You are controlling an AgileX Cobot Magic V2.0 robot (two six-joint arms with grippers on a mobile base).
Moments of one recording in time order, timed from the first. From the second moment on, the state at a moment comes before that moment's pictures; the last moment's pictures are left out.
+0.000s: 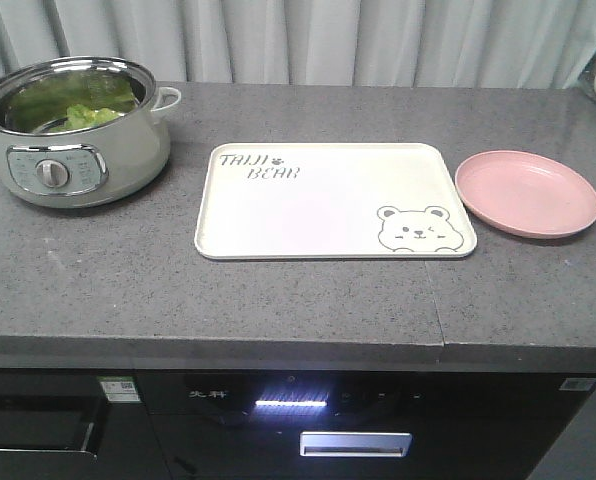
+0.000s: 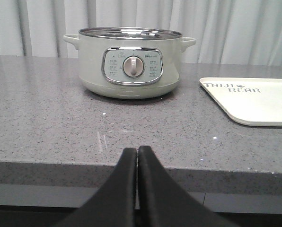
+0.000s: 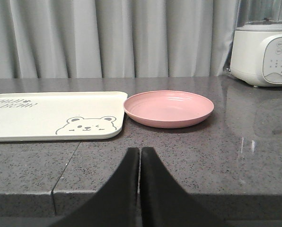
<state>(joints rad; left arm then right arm) 0.01 -0.01 0.03 0.11 0.14 -0.19 -0.02 -0.01 0.03 0.07 0.07 -0.03</state>
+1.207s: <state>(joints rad) 0.01 -0.01 0.03 0.11 0.14 -0.19 -0.02 -0.01 0.03 0.07 0.07 -0.03</state>
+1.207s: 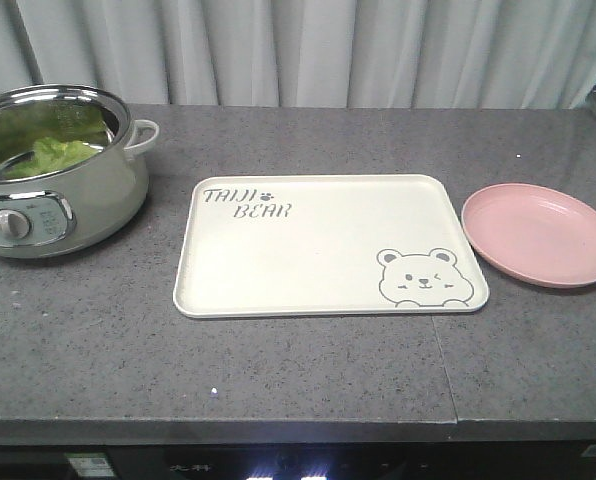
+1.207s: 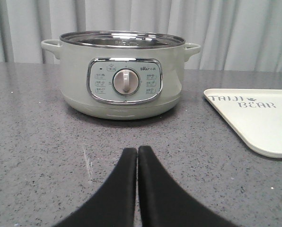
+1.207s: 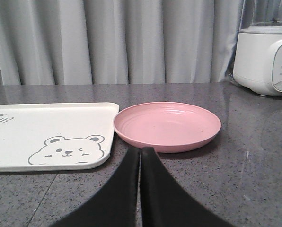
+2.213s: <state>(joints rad) 0.01 -0.01 0.03 0.11 0.14 -0.19 -0.02 -0.01 0.03 0.07 0.07 -0.03</state>
